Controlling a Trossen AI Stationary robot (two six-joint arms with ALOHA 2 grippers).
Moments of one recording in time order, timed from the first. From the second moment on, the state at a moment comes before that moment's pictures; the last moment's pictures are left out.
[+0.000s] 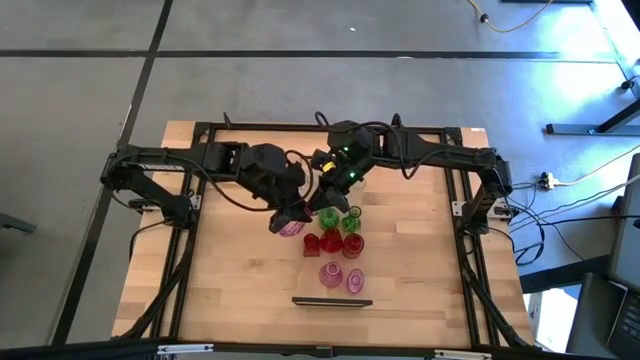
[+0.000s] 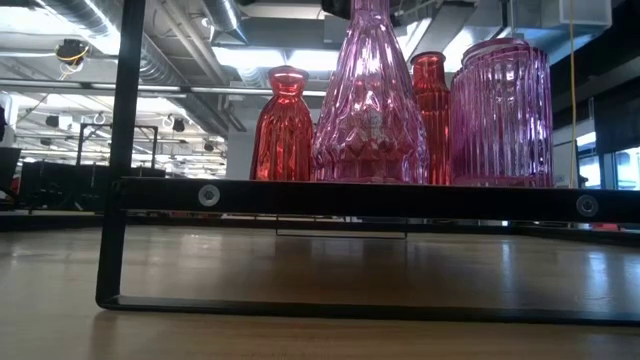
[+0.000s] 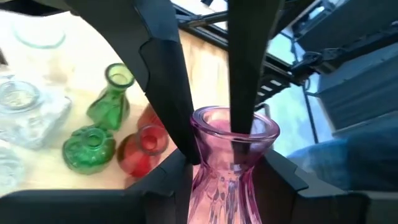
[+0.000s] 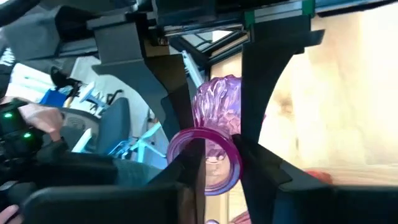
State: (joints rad) left arm -0.01 1.44 1.50 -0.73 0.25 -0.48; right arm -0.07 1.78 1.88 -0.66 -0.67 0.49
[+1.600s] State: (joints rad) left arm -0.47 1.25 0.92 -0.07 -0.50 -0.76; right arm -0.24 1.52 1.96 -1.03 -0.58 0.31
